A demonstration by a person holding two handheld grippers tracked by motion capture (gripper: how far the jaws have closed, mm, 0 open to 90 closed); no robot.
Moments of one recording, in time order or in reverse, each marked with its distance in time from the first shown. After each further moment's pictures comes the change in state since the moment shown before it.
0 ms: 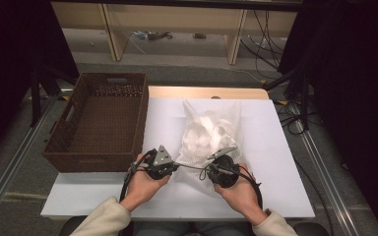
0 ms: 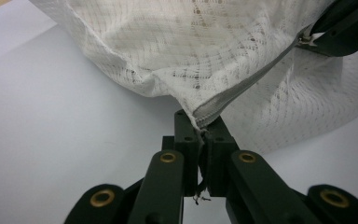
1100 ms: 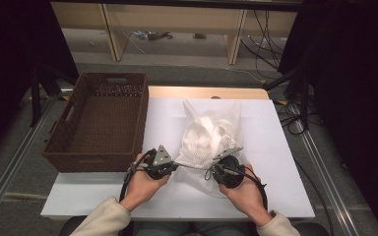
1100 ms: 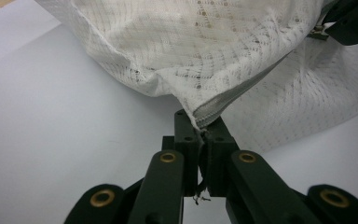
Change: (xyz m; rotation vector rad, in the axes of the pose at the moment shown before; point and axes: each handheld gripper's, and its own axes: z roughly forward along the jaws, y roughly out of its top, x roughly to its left) left arm 0.003 0.000 -0.001 0.007 0.003 0.031; right arm -0.009 -0.008 -0.003 0.010 -0.015 0.037
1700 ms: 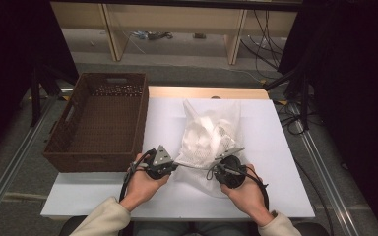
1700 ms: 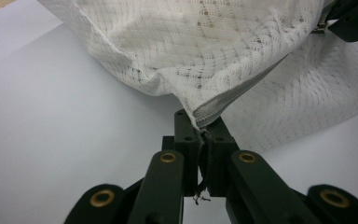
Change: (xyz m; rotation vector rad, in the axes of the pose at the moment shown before) left arm -0.001 -0.001 0.002 -0.016 0.005 -0.011; right arm -0.006 -0.002 0.000 0.008 -0.005 -0.018
